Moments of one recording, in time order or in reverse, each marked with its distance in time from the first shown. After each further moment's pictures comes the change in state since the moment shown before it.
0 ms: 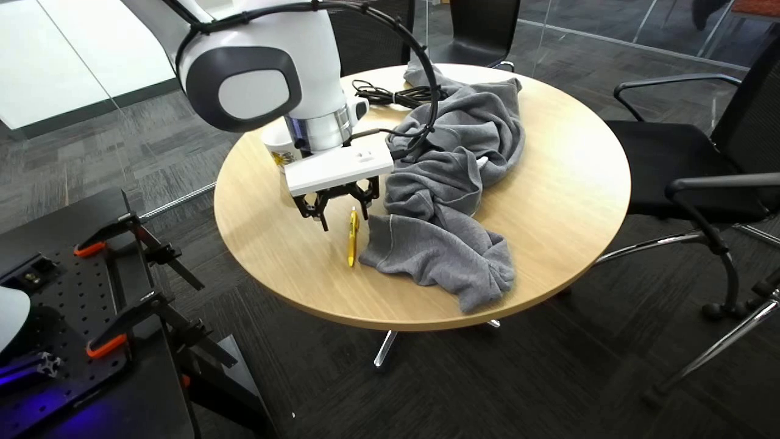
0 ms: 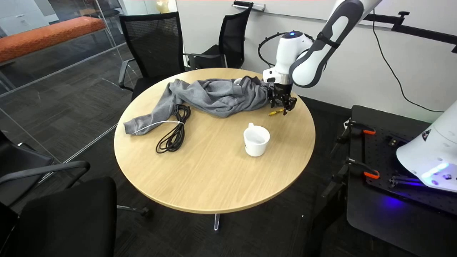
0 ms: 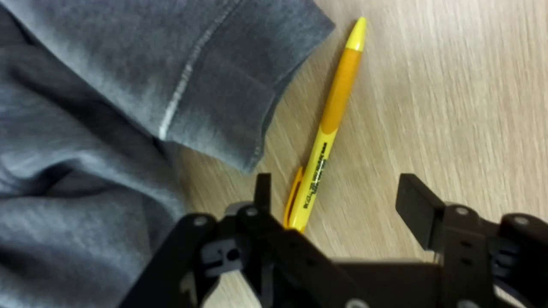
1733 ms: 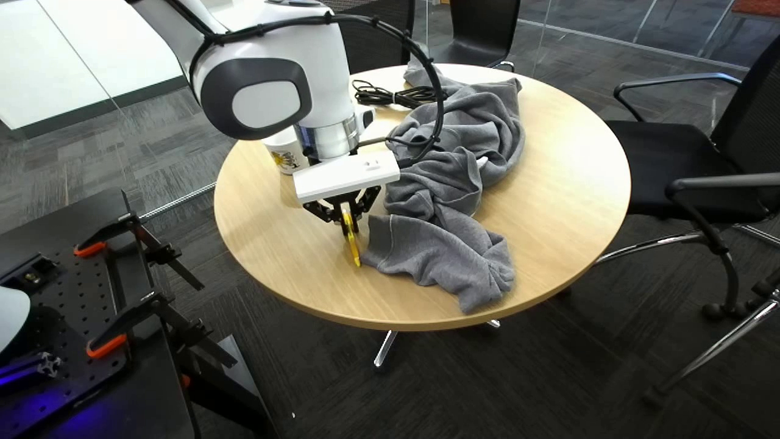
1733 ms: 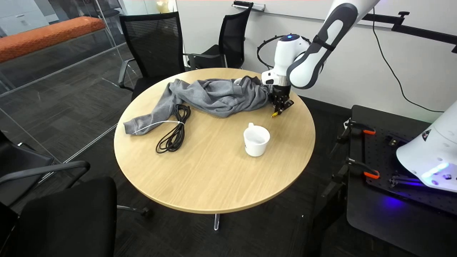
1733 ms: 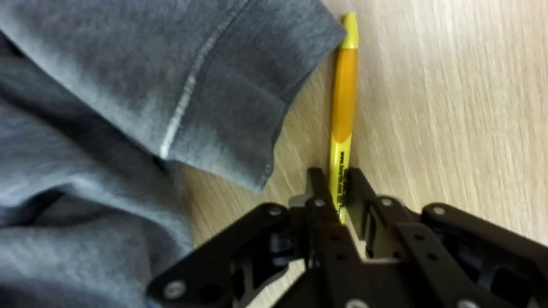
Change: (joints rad) arm -0.013 0.043 0.005 0.039 -0.003 -0.011 0.000
